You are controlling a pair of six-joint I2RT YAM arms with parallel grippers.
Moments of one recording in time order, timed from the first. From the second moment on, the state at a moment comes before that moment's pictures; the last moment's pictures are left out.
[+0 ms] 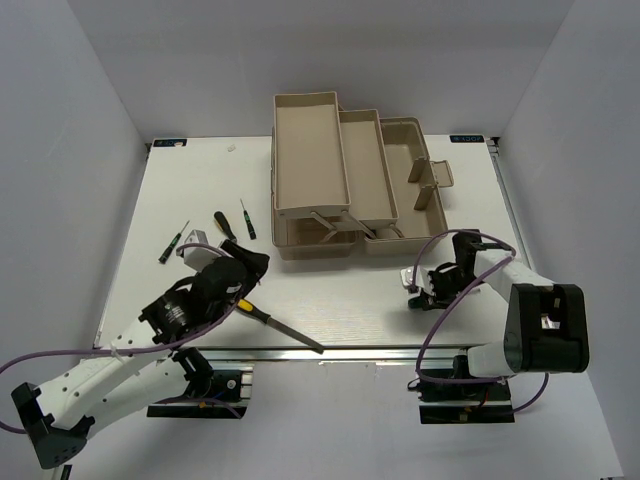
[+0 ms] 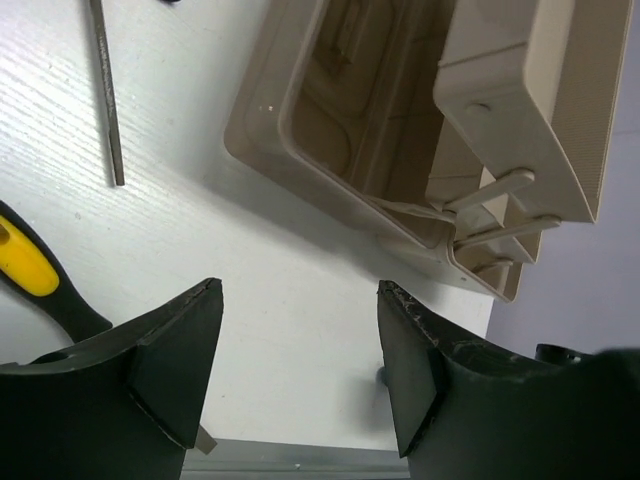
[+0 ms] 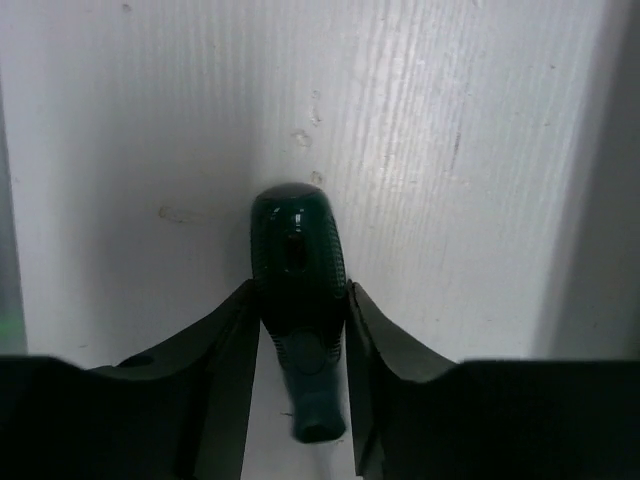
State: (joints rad) left arm -0.86 0.72 0.73 -0.63 -0.61 -1.32; right arm 0.03 1.39 0.66 -0.83 -0.61 -1.73
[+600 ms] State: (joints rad) left arm -0.84 0.75 0.60 -0.72 -0.63 -1.75; right arm 0.07 1.30 1.17 -0.75 -0.95 -0.97
